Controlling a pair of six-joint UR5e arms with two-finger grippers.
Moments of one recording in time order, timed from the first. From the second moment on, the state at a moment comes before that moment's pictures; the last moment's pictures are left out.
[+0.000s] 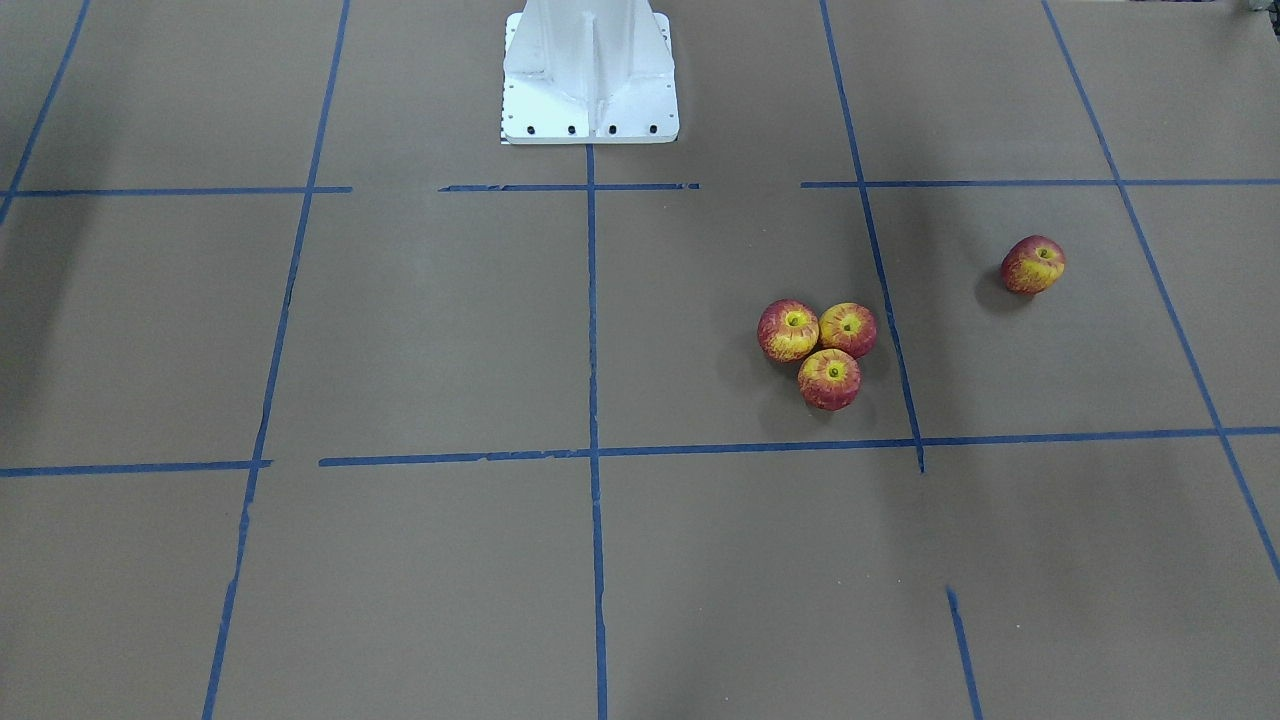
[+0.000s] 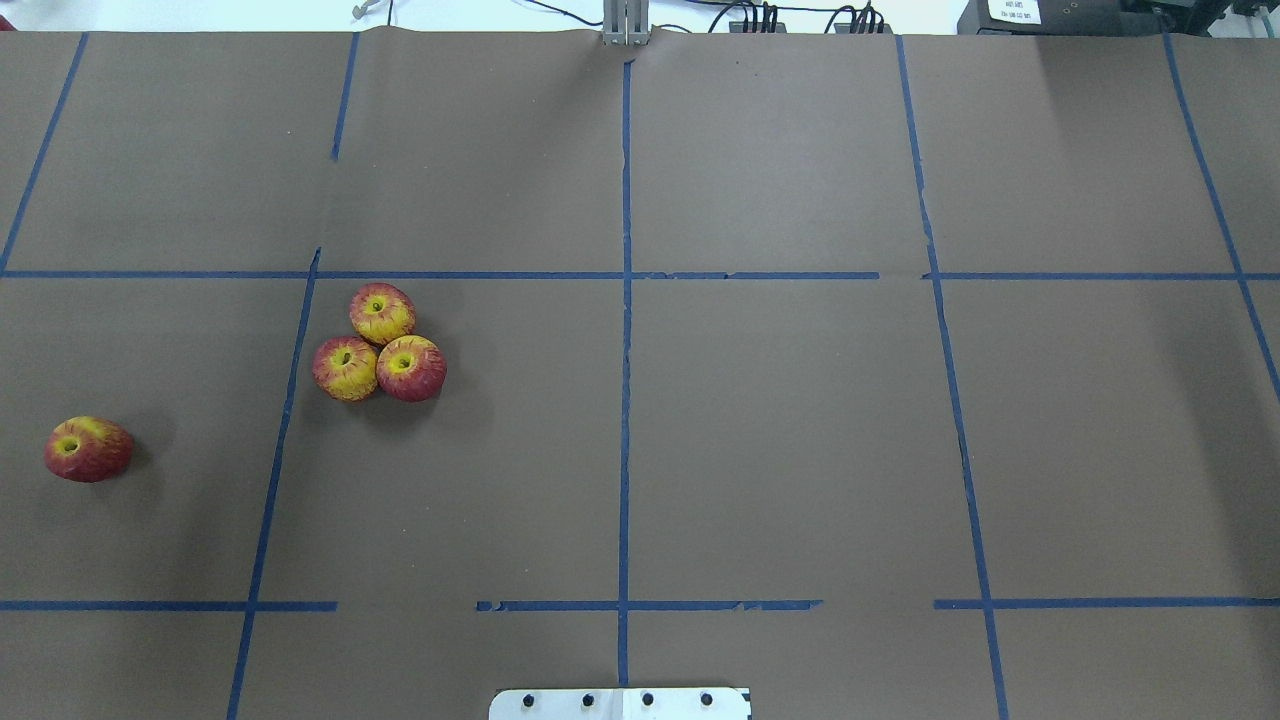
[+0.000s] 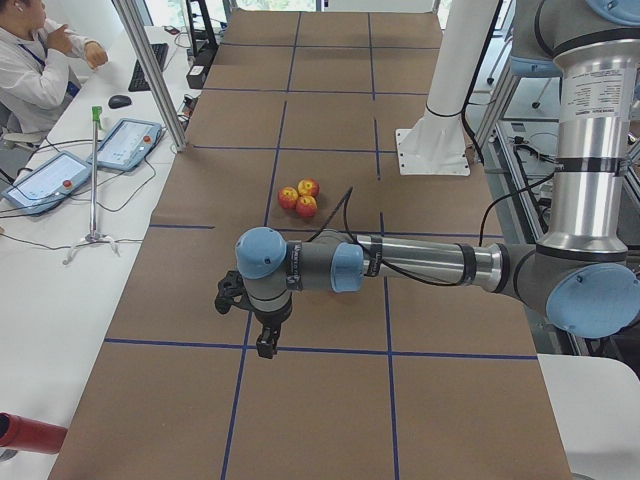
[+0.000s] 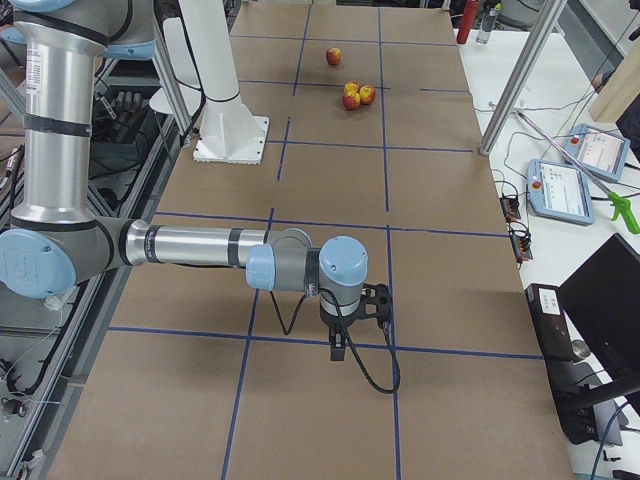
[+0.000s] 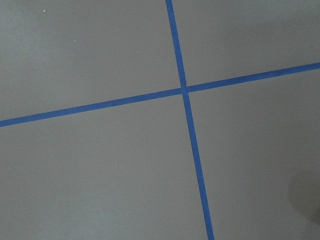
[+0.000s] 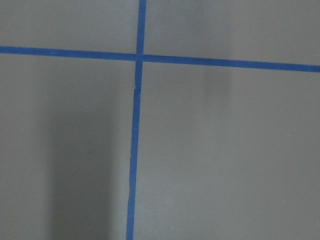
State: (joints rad) left arm -1.60 -1.55 -1.66 -1.51 -2.33 0.19; right arm 1.59 -1.71 1.71 -1.58 2.29 -0.06
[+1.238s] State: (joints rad) left arm -1.26 -1.54 -1.72 -1.79 -2.43 -0.20; right arm 1.59 -1.71 1.71 -1.58 2.29 -0.06
